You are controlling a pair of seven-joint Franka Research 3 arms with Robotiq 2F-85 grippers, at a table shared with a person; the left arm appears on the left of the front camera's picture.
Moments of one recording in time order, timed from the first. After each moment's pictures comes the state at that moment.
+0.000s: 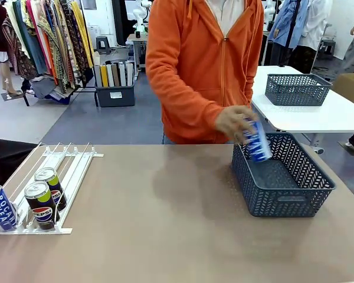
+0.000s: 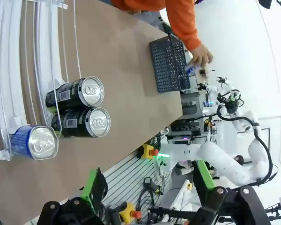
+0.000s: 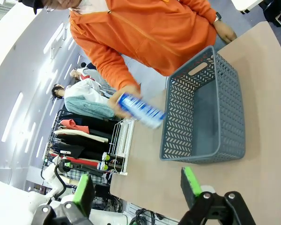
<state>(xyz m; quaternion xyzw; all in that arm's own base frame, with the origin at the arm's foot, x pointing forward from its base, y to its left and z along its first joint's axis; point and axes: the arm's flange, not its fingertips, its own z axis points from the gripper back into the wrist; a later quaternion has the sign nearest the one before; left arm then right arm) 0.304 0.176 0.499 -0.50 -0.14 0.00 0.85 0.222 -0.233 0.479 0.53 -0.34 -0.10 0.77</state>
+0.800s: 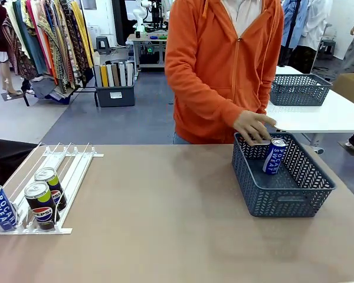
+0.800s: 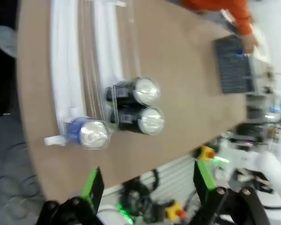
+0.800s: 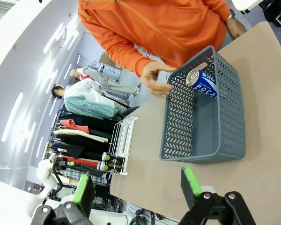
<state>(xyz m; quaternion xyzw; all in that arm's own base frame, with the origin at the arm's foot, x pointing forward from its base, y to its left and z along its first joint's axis) 0.310 0.152 0.538 -0.31 -0.15 0.00 0.94 0.222 -0.233 0.479 0.53 -0.34 -0.10 0.77</state>
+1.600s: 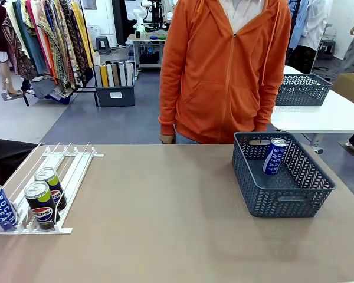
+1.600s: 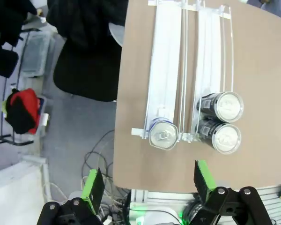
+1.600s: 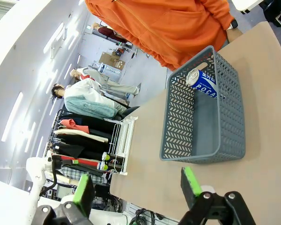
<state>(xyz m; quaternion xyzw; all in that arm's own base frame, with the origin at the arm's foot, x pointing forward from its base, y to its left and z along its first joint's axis) 0.306 0.061 0.570 0.03 -0.17 0.07 0.98 0.222 -0.233 0.479 0.53 -0.34 -0.10 0.77</state>
